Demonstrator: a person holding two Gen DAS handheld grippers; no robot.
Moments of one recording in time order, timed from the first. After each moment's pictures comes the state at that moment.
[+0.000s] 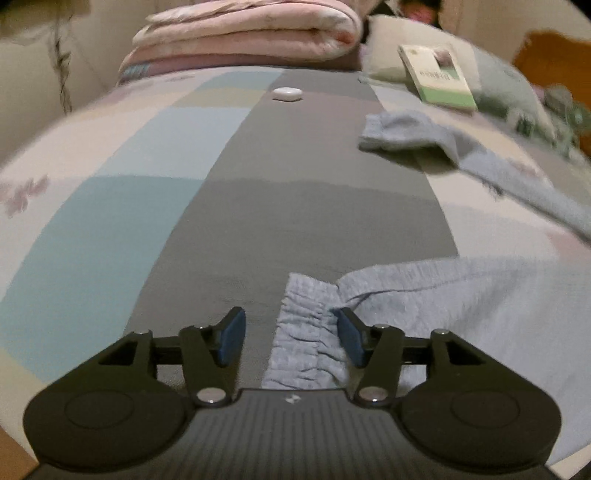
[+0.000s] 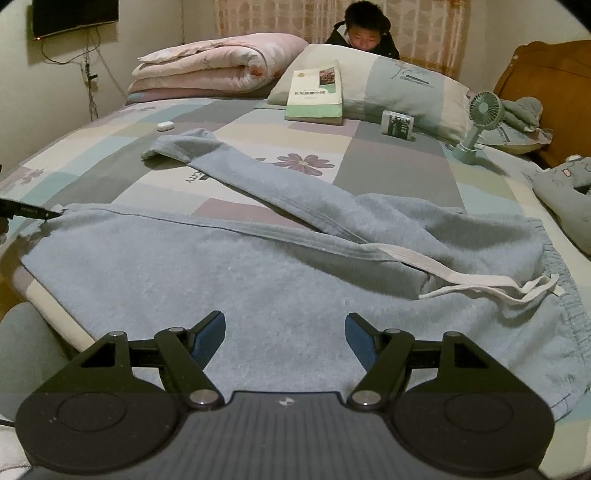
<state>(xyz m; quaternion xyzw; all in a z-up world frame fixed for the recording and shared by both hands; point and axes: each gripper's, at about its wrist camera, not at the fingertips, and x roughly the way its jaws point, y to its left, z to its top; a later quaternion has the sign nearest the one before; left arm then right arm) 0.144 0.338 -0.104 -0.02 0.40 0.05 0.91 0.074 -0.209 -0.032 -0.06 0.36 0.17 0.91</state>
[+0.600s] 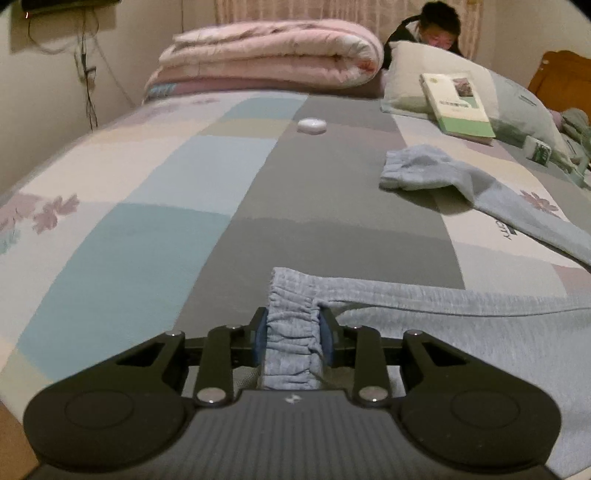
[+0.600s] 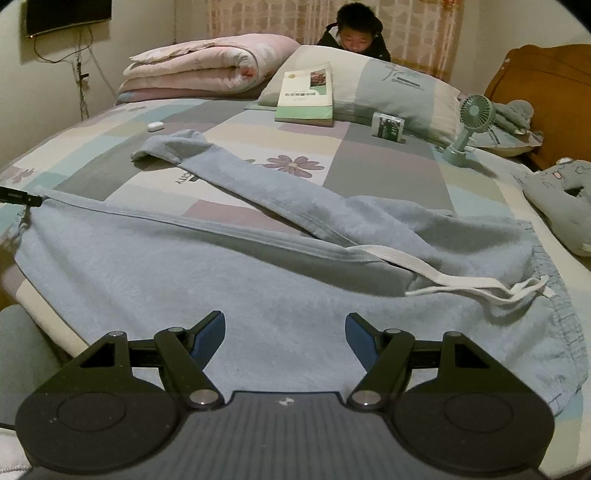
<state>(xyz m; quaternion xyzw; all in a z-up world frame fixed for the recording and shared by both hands) 0.141 0.350 -0.079 -0.04 0.38 0.10 0.92 0.074 -0.211 -0.032 -0.07 0.36 0.15 0.92</state>
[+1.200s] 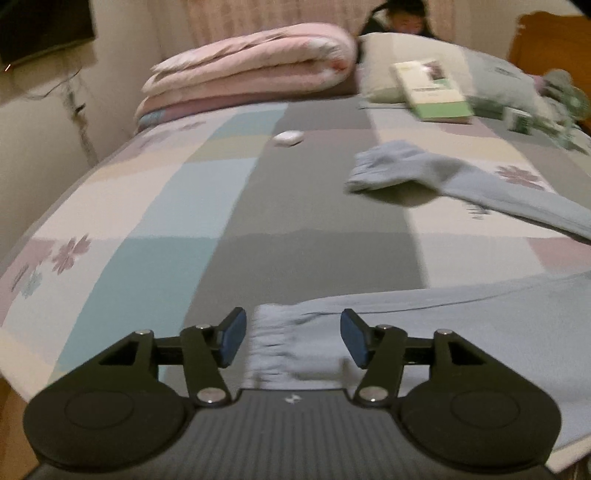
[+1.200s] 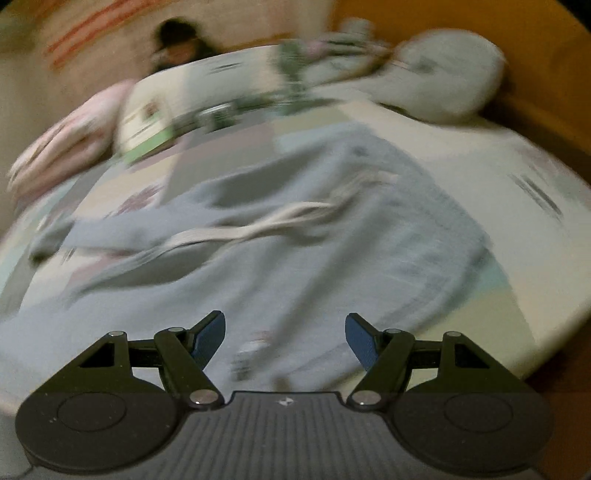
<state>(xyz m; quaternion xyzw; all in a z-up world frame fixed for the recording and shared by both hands) 0.121 0.283 -0.035 0.05 0.37 0.09 0.92 0.058 -0.403 -0.062 0.17 0.37 -0.02 0.91</state>
